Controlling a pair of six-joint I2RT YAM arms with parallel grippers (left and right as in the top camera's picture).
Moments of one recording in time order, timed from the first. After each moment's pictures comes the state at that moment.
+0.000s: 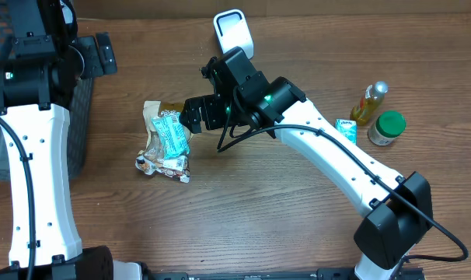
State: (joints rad) left arm 0.10 1.61 1.88 -1.08 -0.16 -0.07; right arm 0.69 1.87 1.71 -0.78 -0.31 0.46
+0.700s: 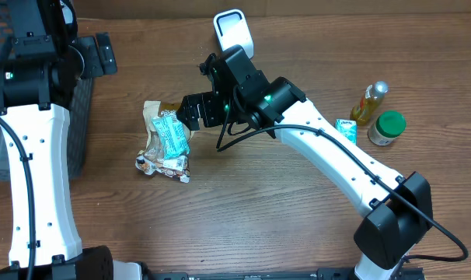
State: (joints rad) left arm 0.10 1.61 1.88 -1.08 -0.16 -0.07; right arm 0.69 1.87 1.71 -0.74 -0.31 0.46
